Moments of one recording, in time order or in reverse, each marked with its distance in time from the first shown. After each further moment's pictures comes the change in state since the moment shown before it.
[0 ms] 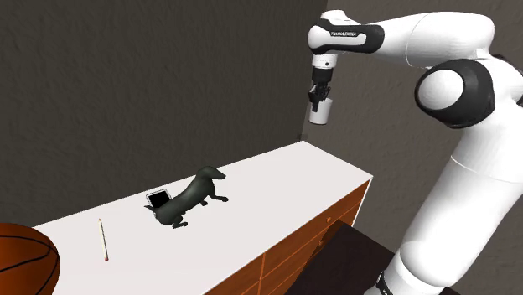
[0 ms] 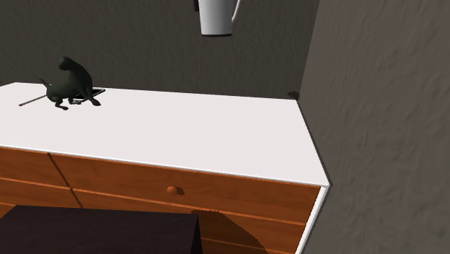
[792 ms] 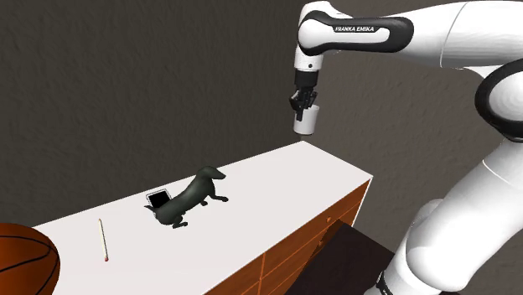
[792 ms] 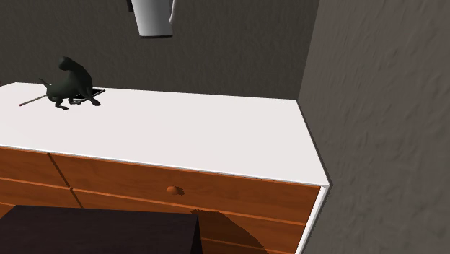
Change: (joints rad) arm 0.126 -0.224 0.164 -0.249 -0.035 0.007 0.295
